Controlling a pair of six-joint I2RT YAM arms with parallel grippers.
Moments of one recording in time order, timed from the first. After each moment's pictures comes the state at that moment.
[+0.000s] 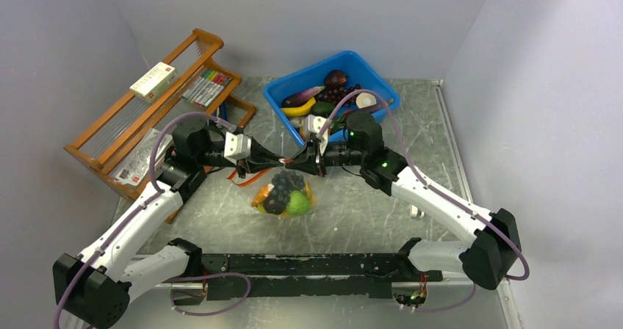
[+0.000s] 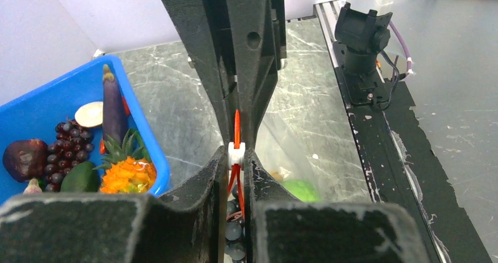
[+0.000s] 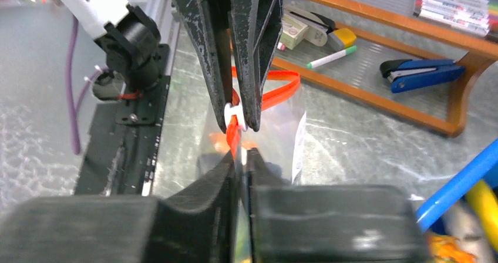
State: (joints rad) left arm -0.43 0.99 0.82 0.05 1.13 0.33; right arm 0.74 1.22 0.96 0.05 -0.80 -0.20
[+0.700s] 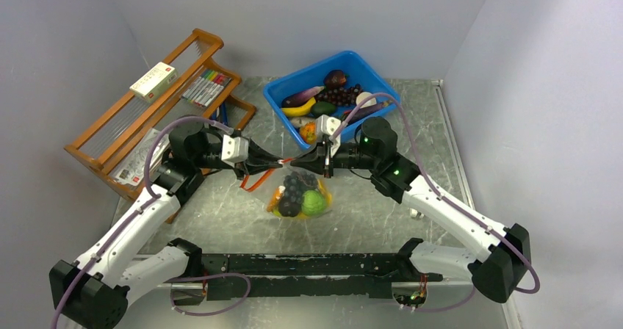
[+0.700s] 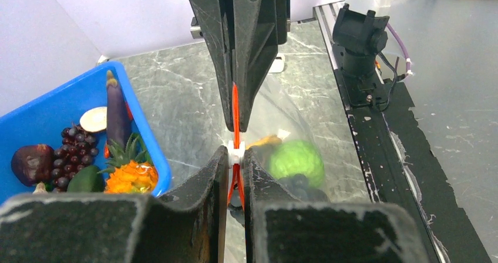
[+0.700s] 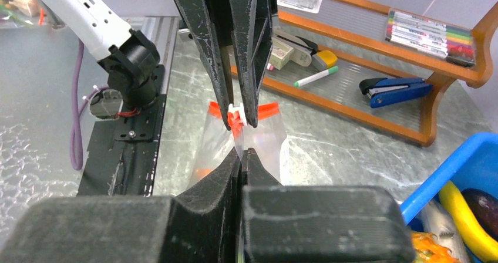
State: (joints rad) left arm -0.43 0.96 0.82 0.03 1.13 0.33; right arm 0.74 1.11 0.93 0.09 -0.76 -0.16
